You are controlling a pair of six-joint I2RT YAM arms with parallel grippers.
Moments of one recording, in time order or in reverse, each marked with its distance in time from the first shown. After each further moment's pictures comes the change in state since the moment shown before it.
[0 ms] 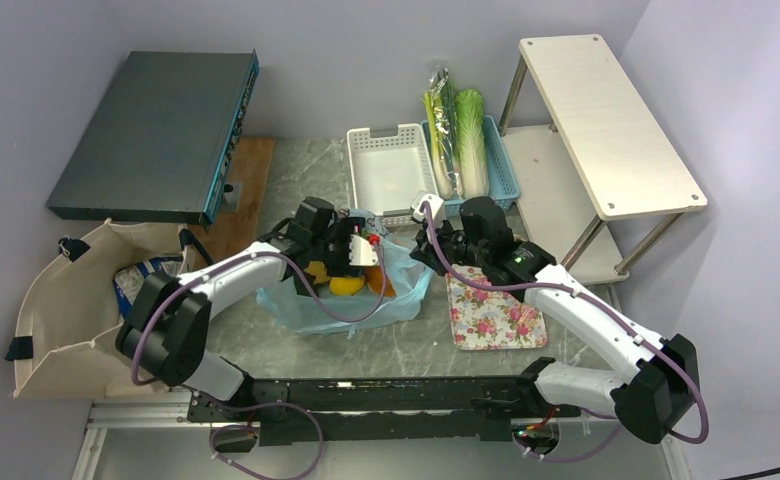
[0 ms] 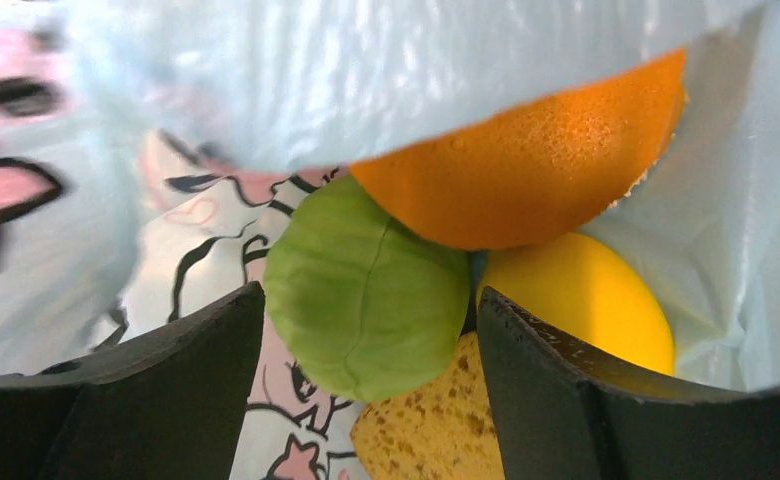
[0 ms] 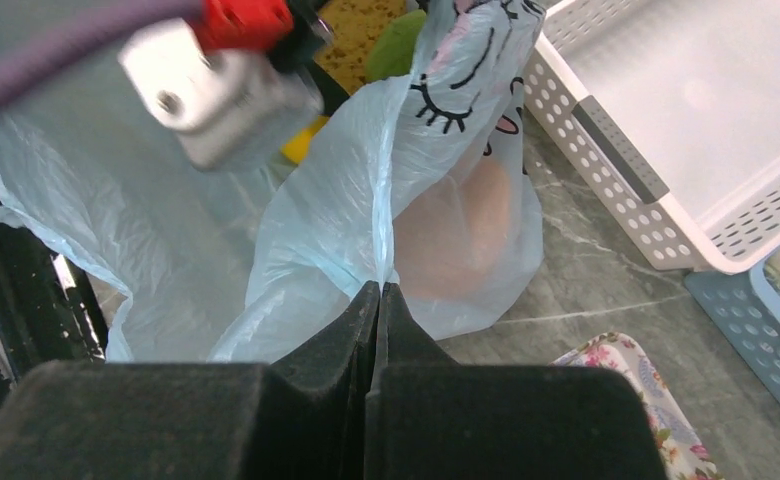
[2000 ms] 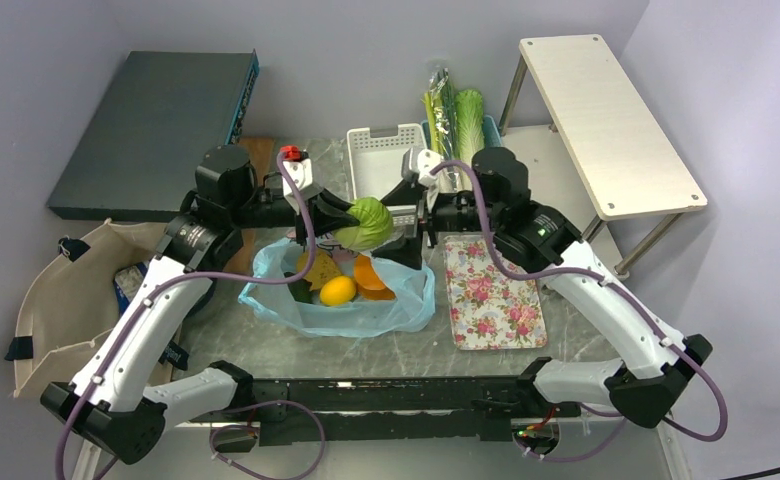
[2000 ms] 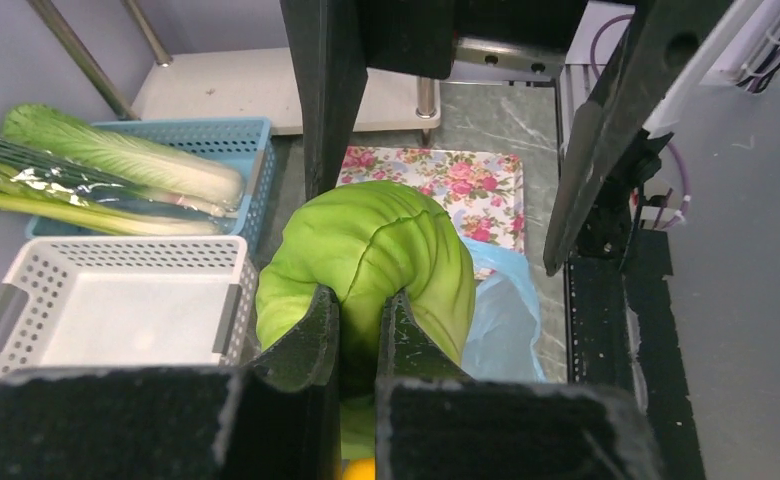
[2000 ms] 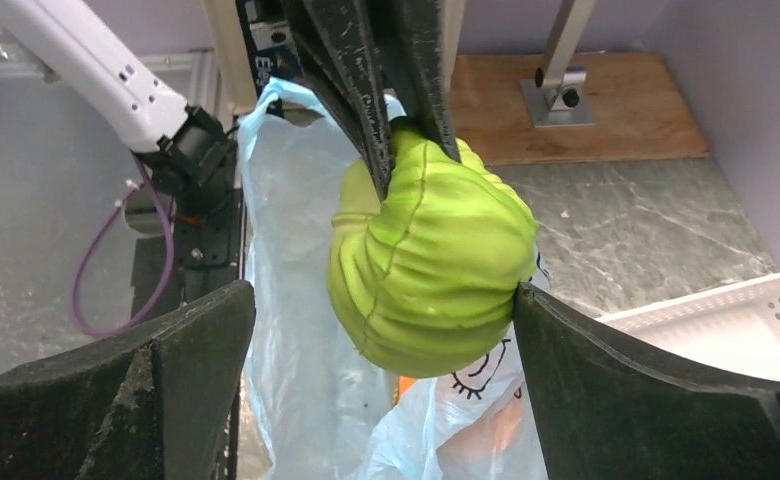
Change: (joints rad) left arm 0.083 -0.361 0.438 -0.272 0.506 -0.782; right arm 0.070 0.073 0.488 -0.110 -0.331 0.051
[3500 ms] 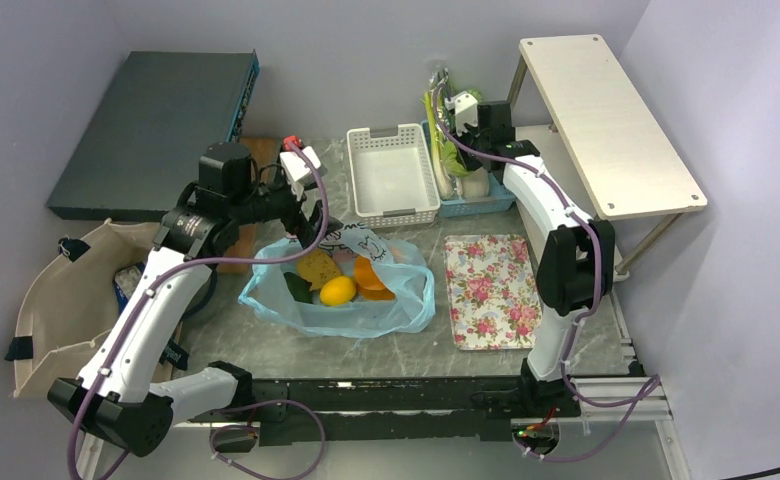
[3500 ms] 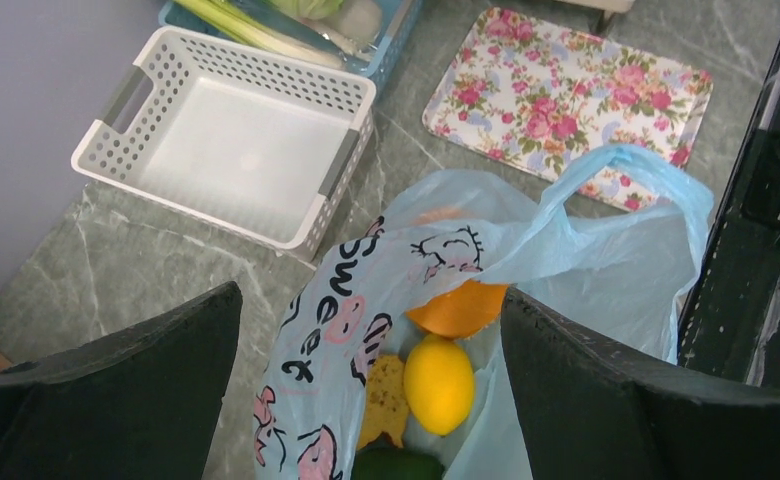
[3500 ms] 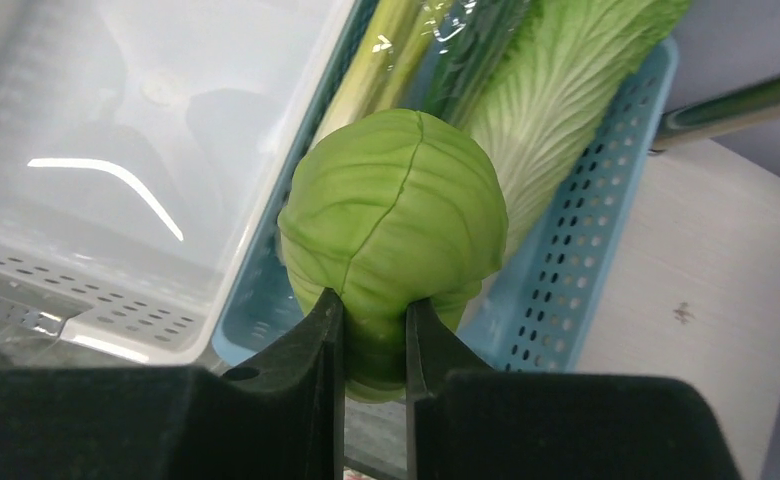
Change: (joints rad) left arm 0.079 0.041 0.033 -0.187 -0.313 0.054; right arm -0.488 0.665 0.261 0.016 0.628 -0.151
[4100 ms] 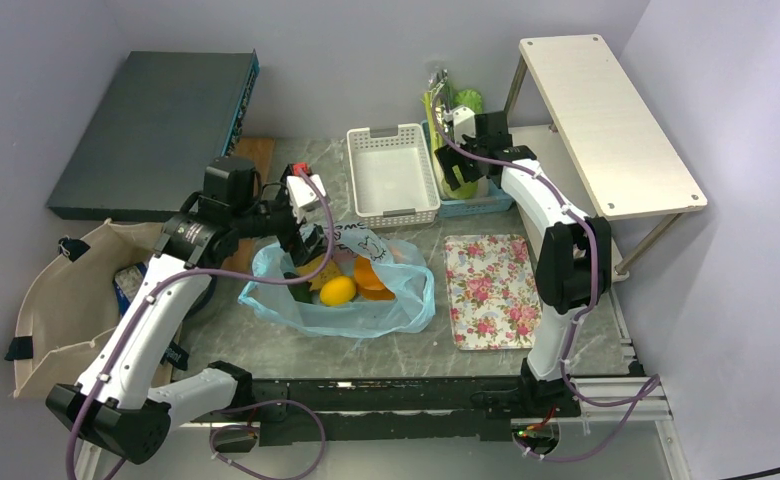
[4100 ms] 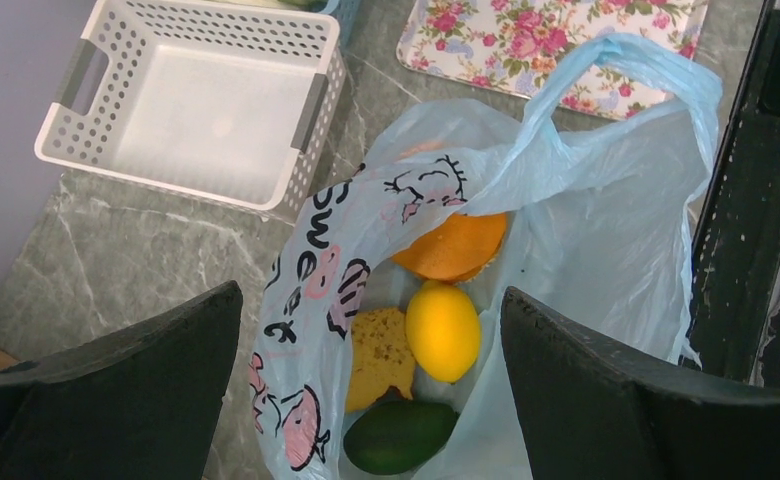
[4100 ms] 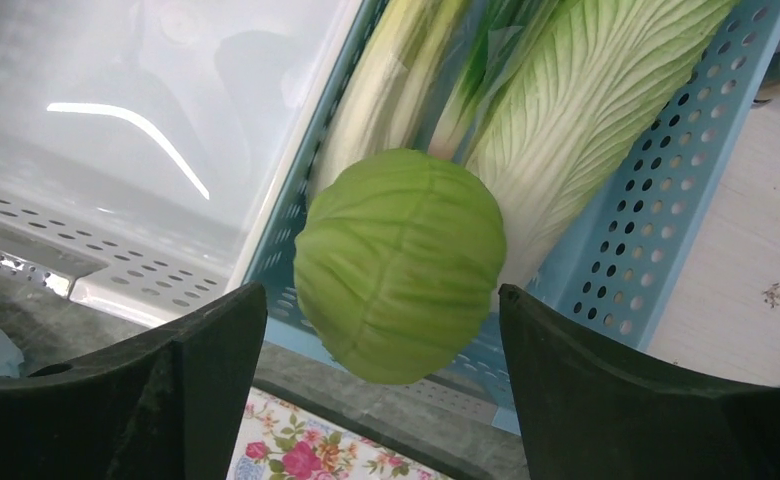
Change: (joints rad) left arm 0.000 -0.034 -0.062 -0.114 0.027 0.198; right arm -0.002 0.024 -0.050 -0.038 -0.052 0.034
